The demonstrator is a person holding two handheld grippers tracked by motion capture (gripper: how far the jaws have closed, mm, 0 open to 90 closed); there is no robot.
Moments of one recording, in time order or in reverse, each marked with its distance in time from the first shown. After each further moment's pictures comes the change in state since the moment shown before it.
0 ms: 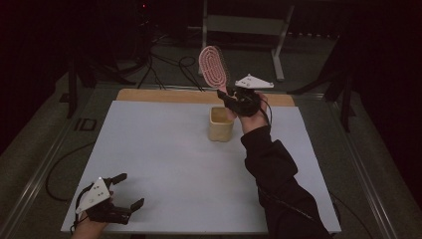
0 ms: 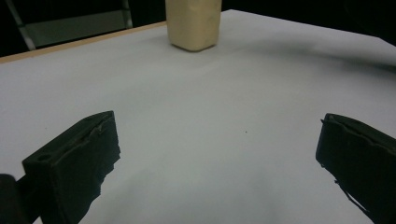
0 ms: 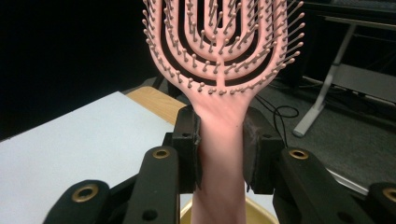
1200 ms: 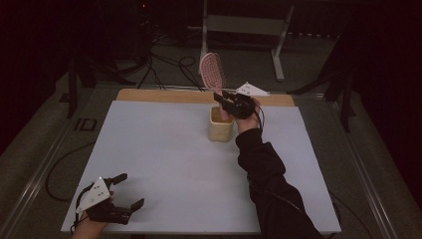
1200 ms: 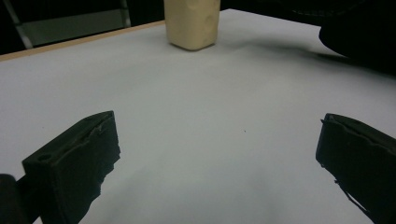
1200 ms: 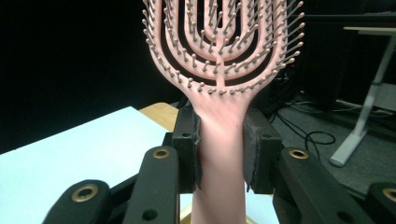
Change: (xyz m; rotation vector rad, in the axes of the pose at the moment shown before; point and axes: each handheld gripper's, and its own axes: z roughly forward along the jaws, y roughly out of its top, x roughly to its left) left arm 0.000 0.000 0.001 0.000 -0.008 0.000; right arm -0.032 -0.054 0.046 -0.138 0.122 0.037
